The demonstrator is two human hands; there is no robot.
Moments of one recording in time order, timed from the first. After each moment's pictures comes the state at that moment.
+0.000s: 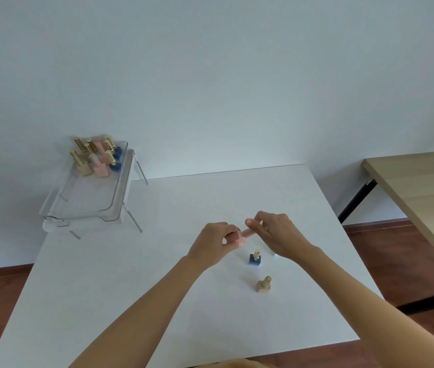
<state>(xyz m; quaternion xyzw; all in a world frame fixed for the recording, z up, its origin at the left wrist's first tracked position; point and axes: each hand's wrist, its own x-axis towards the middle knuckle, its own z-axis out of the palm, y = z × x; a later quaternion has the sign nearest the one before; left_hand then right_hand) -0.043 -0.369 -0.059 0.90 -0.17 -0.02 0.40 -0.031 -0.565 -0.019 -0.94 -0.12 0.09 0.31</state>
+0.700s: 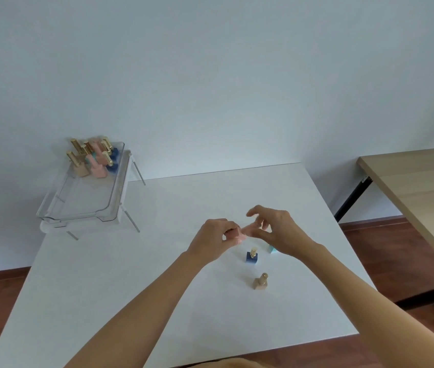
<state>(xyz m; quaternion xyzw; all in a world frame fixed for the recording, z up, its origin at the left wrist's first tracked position) -0.043 -0.376 -0.050 0.90 -0.17 -0.04 0.39 -0.036 -0.579 -0.015 -0.93 -0.16 0.07 0.33</state>
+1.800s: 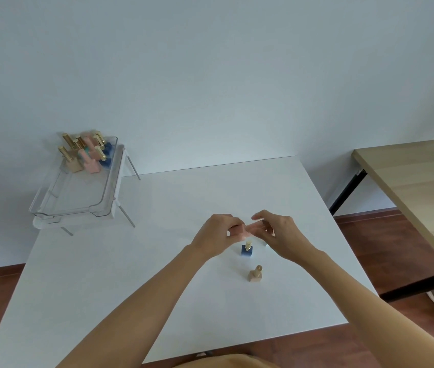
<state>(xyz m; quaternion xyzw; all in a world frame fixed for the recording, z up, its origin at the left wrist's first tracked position) -0.044 -0.395 -0.048 0.90 -0.20 -0.06 0.37 -0.057 -0.595 -0.034 -0.92 -0.14 0.06 0.37</state>
